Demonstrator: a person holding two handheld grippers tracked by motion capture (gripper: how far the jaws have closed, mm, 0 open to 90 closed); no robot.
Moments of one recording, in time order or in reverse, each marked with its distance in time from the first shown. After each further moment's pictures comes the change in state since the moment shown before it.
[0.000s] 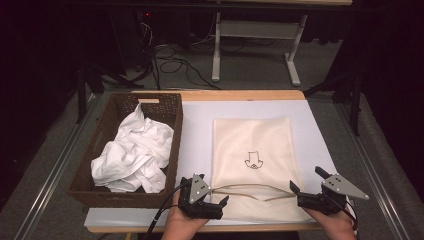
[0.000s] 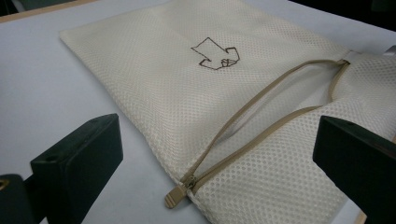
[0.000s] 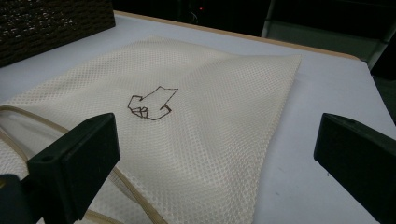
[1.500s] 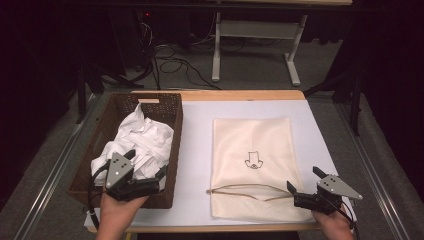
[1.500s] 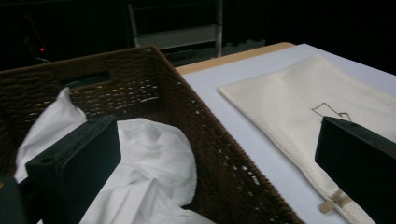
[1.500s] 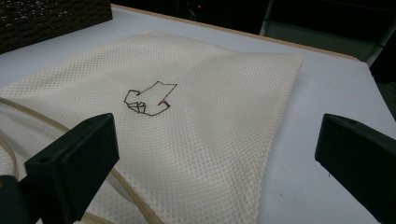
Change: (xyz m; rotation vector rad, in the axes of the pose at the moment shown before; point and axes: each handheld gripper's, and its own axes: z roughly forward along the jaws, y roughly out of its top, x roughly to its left) left arm 0.104 0.028 -0.133 -0.166 0.300 -0.079; right arm 0.005 -0.005 0.008 0.006 -0.014 -0.024
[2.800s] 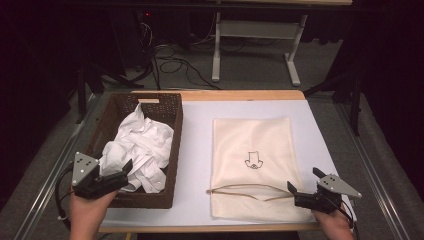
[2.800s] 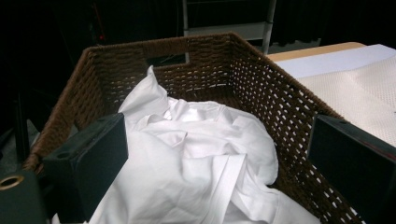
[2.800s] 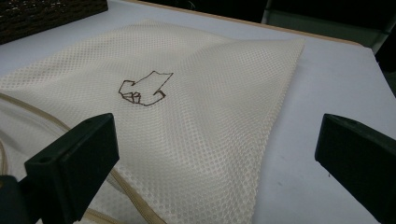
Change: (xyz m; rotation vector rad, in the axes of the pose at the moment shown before) left arm 0.055 -0.018 -0.019 0.011 0.171 -0.052; right arm -0.006 -0.005 0.004 0.034 0.004 0.022
